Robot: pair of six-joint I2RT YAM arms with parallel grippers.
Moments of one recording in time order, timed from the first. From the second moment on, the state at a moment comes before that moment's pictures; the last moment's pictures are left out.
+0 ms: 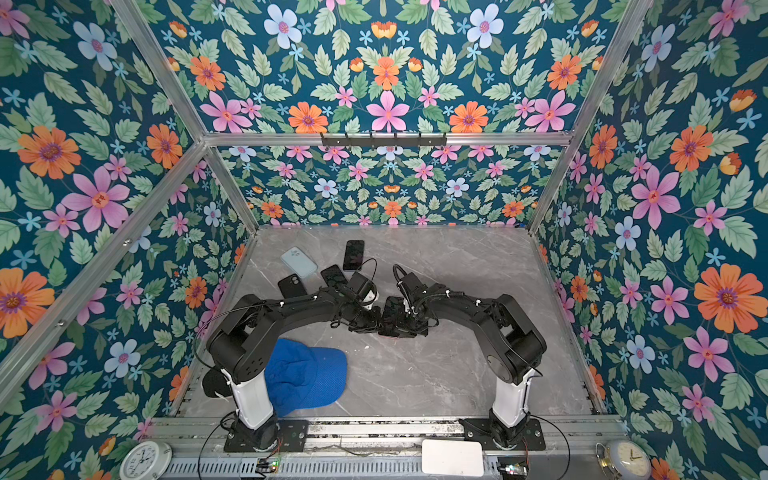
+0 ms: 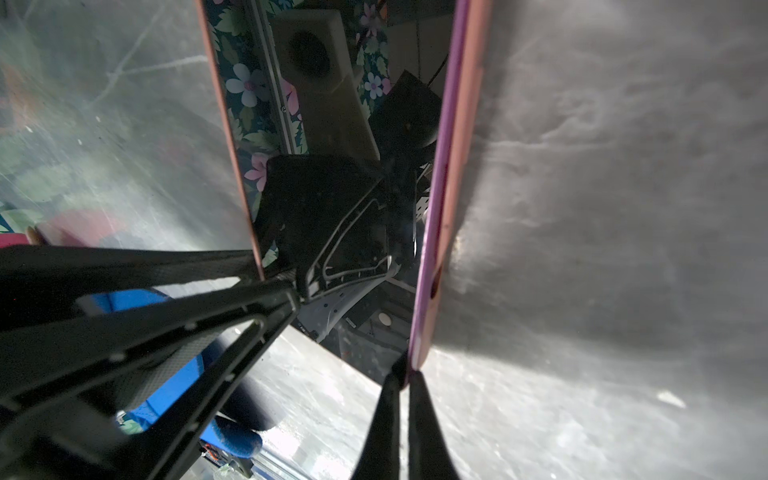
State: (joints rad) left arm -0.69 1.86 1.09 -0.39 0.38 -0.63; right arm 0.63 1.85 1.12 -0.57 -0.37 0.77
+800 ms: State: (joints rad) left arm -0.67 1.82 1.05 -0.41 0.42 -0.62; right arm 0.64 1.81 1.12 -0.56 -0.30 0.76
